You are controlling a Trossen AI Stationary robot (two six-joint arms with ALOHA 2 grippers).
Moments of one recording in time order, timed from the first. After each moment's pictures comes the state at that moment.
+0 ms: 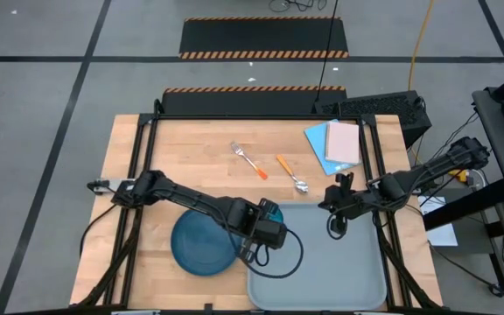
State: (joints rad) left arm -0.32 2.19 2.14 -1.16 -0.13 0.21; right arm 0.41 0.92 0.67 -0.68 0.31 0.56
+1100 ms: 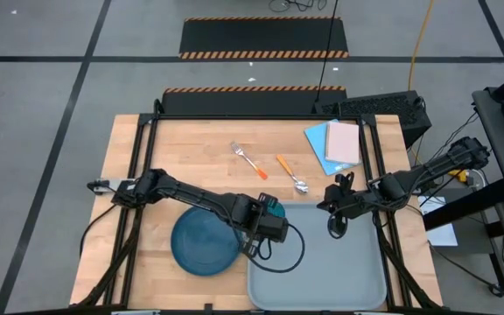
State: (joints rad) left arm -0.29 2.21 2.14 -1.18 -0.16 0.17; right arm 0.41 0.92 0.67 -0.65 0.31 0.59
